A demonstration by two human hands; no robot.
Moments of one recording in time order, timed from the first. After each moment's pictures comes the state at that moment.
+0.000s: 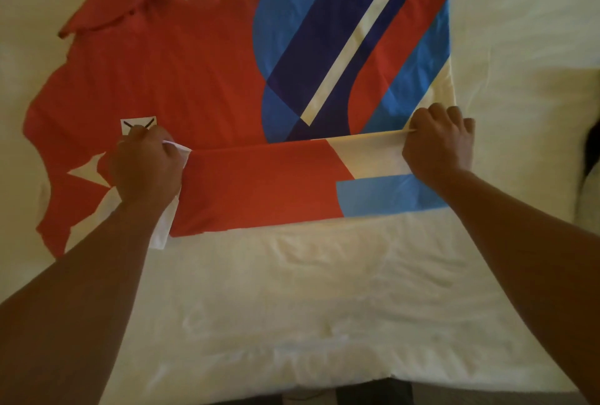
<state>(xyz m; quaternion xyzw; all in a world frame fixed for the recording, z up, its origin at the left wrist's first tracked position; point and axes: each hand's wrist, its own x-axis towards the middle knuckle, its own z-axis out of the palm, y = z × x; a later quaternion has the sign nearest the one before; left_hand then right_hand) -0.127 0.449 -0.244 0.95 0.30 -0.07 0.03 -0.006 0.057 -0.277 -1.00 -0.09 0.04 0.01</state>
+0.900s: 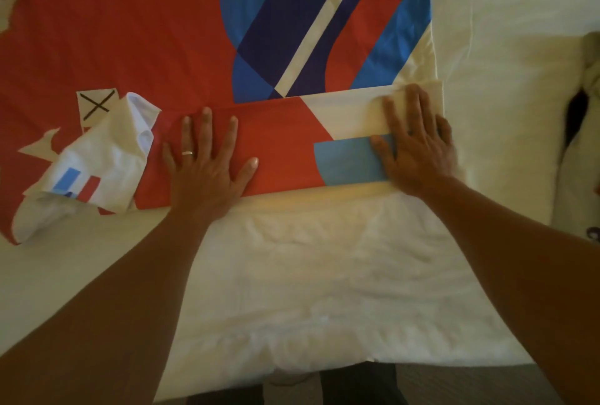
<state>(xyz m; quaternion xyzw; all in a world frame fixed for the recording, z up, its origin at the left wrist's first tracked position) -0.173 0.357 -0.308 0.99 0.09 -0.13 0.01 -0.054 0.015 -0.304 -0.98 -0.14 0.17 0.02</state>
